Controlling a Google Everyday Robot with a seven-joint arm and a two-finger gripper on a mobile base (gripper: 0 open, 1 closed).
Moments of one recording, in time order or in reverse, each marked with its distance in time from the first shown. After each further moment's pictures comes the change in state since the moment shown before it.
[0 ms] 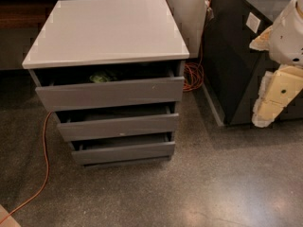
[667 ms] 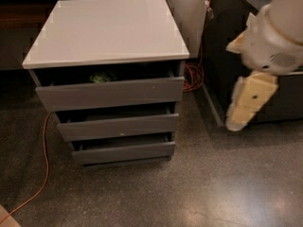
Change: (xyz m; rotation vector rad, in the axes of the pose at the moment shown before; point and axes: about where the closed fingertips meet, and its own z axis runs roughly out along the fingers) arm -0.037 0.011 0.013 0.009 -0.042 -0.035
